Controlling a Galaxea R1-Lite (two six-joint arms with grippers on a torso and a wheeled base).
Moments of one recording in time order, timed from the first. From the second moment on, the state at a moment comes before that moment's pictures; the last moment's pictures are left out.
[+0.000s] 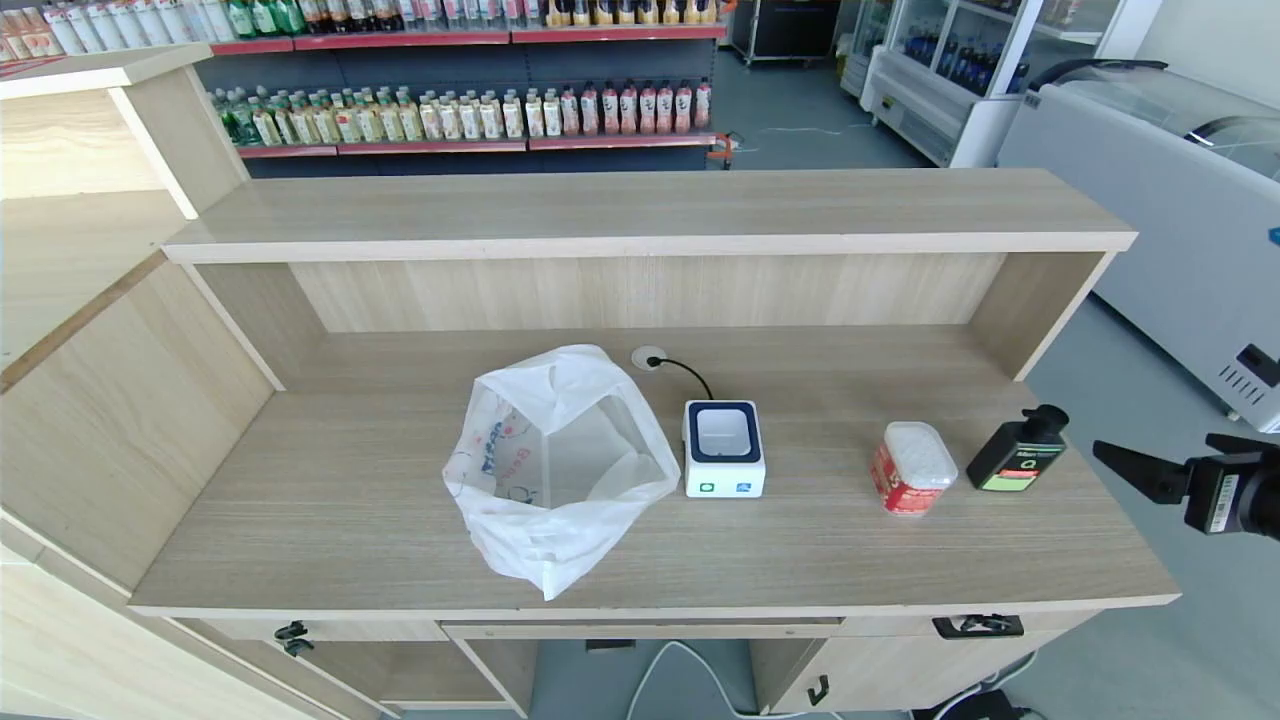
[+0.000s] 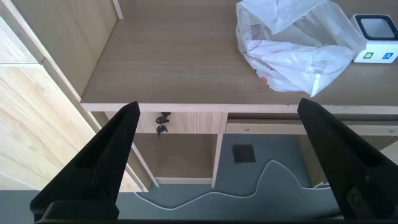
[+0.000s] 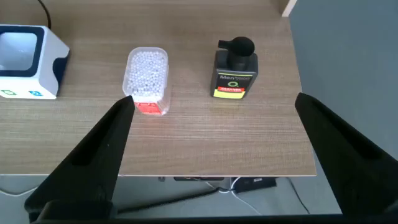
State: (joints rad) left arm 0.00 0.00 0.00 0.00 0.00 0.01; right arm -0.28 1.38 -0.41 -0.71 0.27 -0.16
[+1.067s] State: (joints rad) left arm 0.00 0.00 0.00 0.00 0.00 0.01; right arm -0.26 1.79 -0.30 -1.09 0.34 -0.17
